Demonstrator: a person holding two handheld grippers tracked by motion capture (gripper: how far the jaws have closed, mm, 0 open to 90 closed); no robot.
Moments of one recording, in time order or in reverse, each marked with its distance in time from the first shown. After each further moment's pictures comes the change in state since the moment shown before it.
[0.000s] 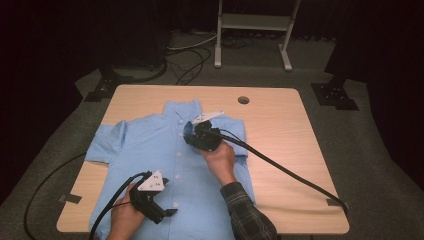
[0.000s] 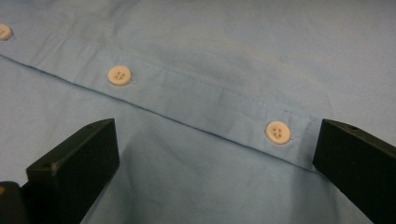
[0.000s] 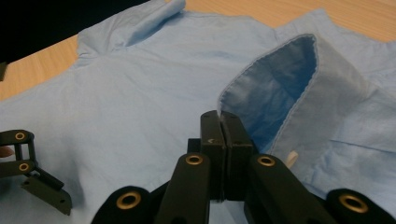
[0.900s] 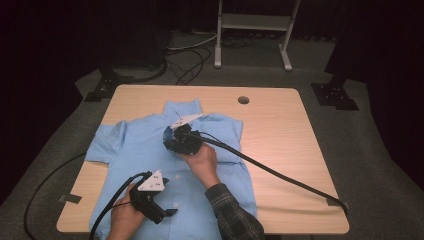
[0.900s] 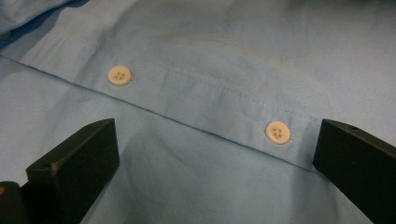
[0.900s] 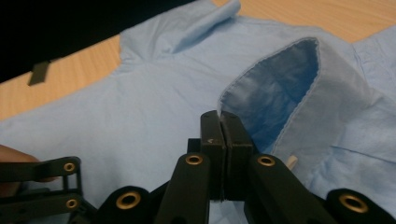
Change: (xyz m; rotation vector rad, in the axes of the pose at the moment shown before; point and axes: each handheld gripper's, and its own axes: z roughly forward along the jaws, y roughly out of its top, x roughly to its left) left arm 0.000 0.000 0.000 0.000 0.001 -0.001; right arm 0.036 0.017 0.033 0.014 0.105 -0.050
